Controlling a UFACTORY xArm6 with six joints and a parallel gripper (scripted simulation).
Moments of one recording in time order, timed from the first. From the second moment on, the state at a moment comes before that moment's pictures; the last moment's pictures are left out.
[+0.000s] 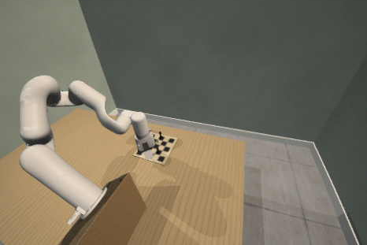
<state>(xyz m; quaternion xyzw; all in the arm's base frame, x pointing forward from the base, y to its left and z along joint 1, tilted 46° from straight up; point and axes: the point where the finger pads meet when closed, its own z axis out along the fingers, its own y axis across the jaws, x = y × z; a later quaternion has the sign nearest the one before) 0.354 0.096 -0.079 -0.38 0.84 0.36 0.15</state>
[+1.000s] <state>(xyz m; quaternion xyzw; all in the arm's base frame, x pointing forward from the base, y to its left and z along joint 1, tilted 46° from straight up) 0.355 0.077 -0.061 -0.38 0.84 0.36 0.16</state>
